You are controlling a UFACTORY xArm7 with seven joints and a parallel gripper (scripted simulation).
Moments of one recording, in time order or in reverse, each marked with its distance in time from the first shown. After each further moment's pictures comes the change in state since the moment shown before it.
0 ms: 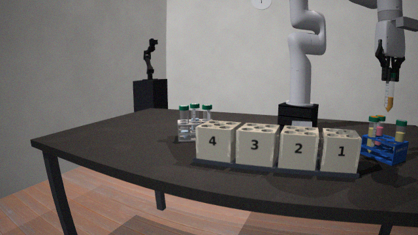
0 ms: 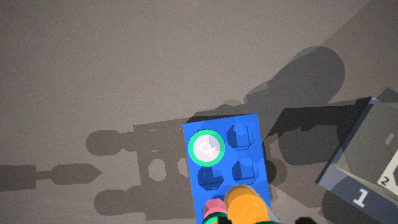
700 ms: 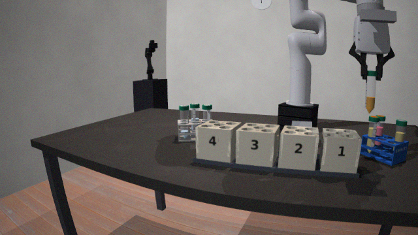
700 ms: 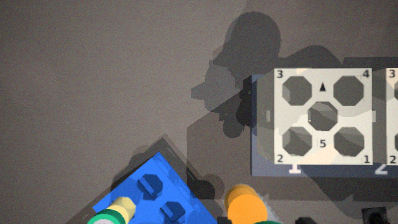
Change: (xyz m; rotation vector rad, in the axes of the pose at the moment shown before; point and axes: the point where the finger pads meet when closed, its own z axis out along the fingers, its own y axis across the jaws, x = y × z) arm 0.007 0.096 0.000 -0.001 0.001 0.553
